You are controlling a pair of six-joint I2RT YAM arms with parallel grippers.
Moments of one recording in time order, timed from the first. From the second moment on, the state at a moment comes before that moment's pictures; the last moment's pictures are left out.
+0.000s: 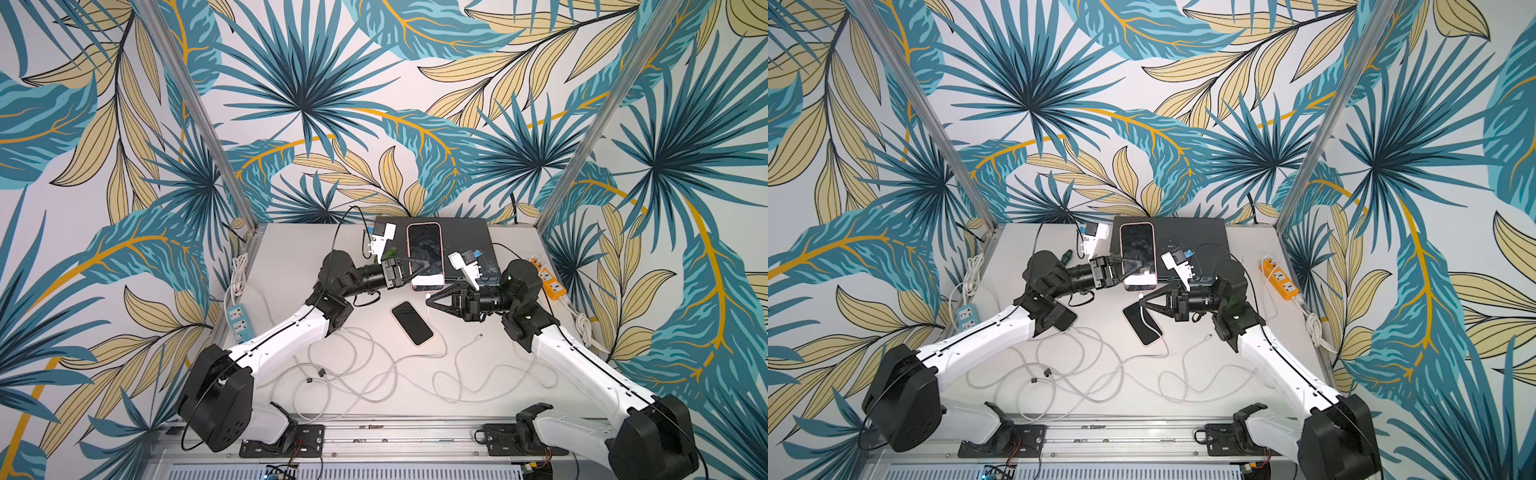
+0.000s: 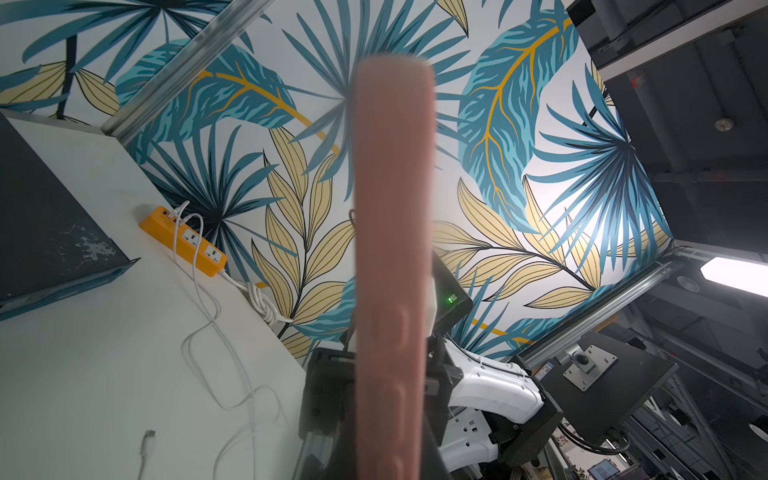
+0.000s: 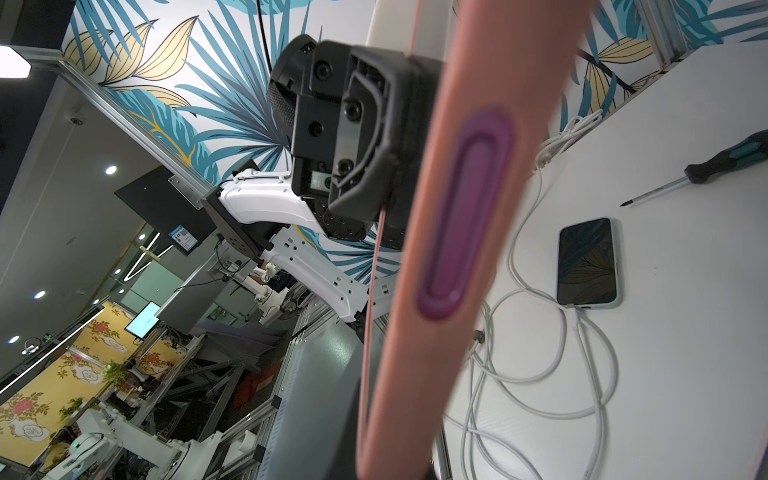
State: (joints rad) left arm -0.60 1.41 0.98 0.70 0.77 -1.13; right arm 0.96 1.16 0.79 0.35 -1.21 0.69
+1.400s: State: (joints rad) left arm -0.64 1.89 1.31 0.42 0.76 -1.02; right arm 0.67 0.78 0.74 -0.27 -0.70 0.53
